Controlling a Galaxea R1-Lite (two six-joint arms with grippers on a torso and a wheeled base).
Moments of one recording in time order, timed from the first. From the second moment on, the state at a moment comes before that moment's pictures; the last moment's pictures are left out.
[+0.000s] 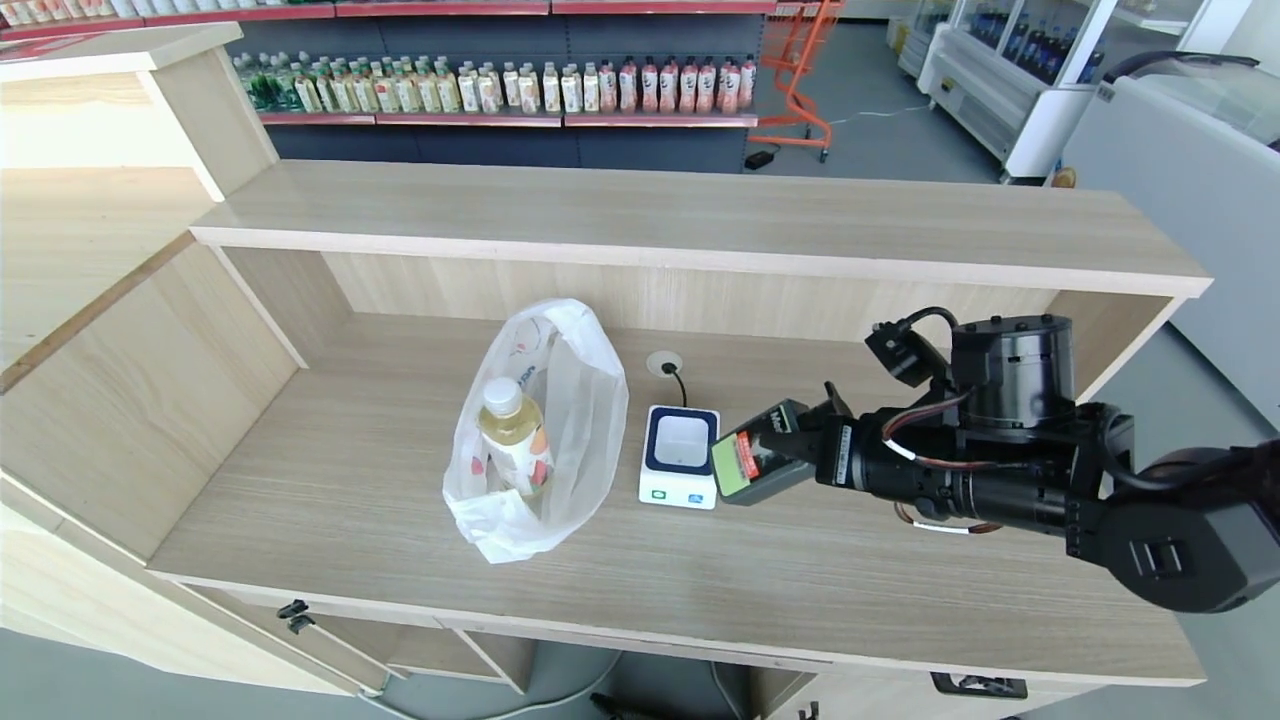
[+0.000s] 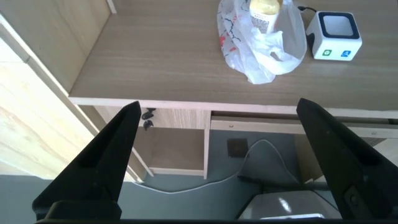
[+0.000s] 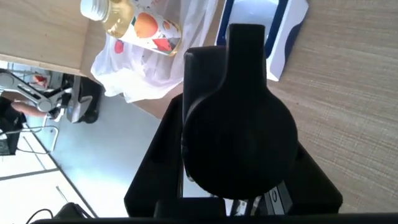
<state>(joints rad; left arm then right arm) 0.00 0.00 0.00 0.00 -0.06 0.03 0.48 1.77 -0.81 -0.59 0.23 0.44</state>
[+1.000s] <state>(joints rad) 0.00 0.00 0.00 0.00 -0.06 0.03 0.49 2.03 -0.95 -0.71 0.15 0.36</state>
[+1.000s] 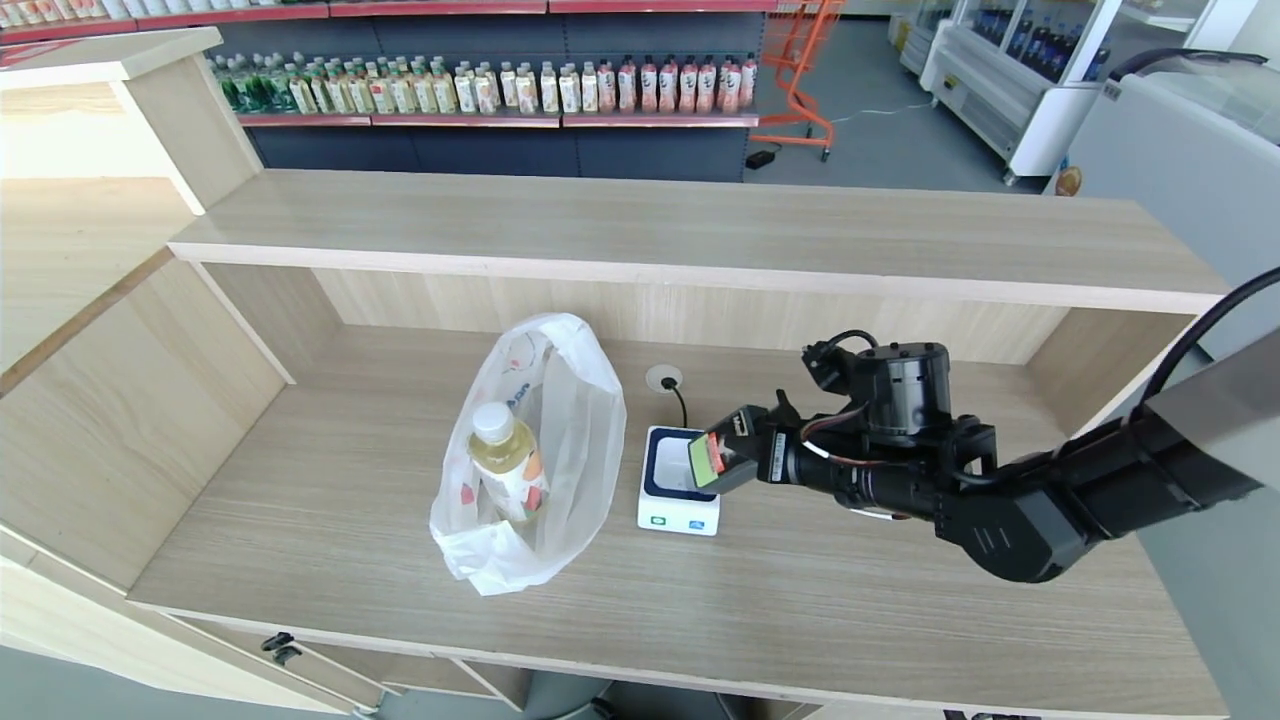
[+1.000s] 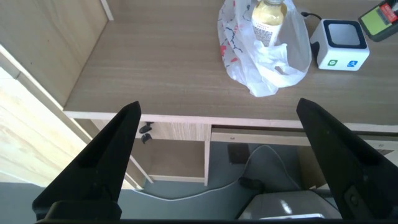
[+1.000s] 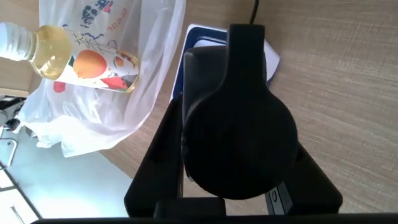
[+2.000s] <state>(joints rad) 0.00 0.00 0.00 0.00 -0.06 0.03 0.53 2.17 -1.09 -0.70 0.19 0.40</state>
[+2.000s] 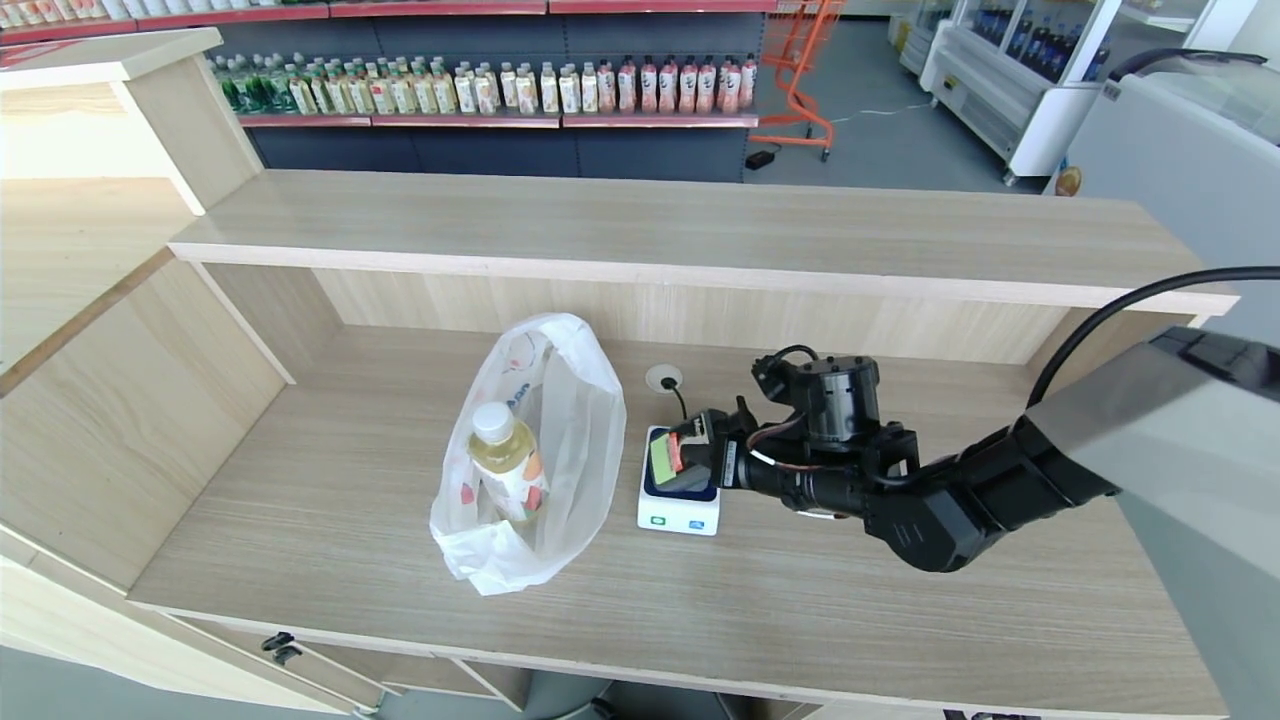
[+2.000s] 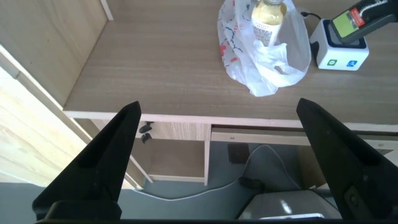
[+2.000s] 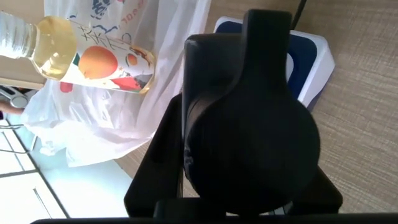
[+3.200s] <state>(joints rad) 0.00 0.00 0.00 0.00 -0.06 0.03 0.37 1.48 -0.72 -0.51 0.19 0.32</state>
